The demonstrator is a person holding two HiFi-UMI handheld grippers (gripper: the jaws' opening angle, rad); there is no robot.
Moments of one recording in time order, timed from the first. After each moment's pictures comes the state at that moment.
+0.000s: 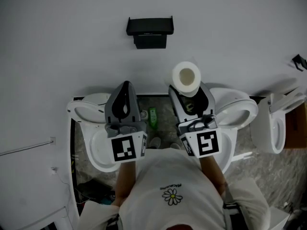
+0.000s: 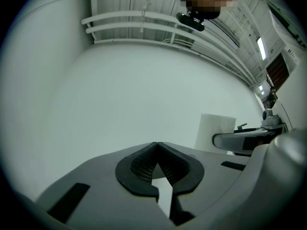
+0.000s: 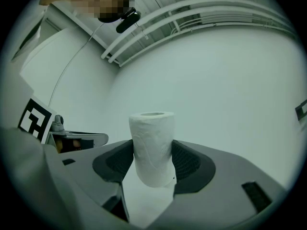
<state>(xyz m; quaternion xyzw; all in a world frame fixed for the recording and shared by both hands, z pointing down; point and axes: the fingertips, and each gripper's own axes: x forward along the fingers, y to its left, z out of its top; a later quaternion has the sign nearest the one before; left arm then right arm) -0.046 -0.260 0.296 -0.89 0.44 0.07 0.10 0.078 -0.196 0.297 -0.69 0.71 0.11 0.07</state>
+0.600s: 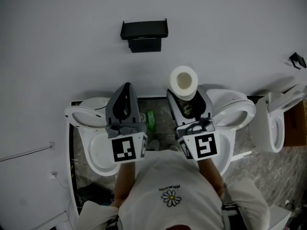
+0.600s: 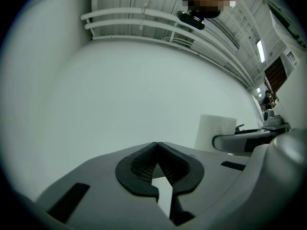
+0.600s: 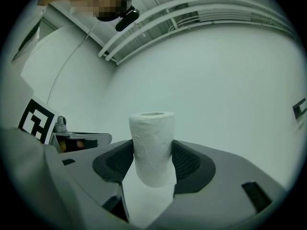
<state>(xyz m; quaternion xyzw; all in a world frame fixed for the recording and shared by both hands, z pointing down) -0.031 -0.264 0.301 -0.90 0.42 0.06 0.09 0.084 -0.196 0.306 -0.70 0.70 0.09 0.06</state>
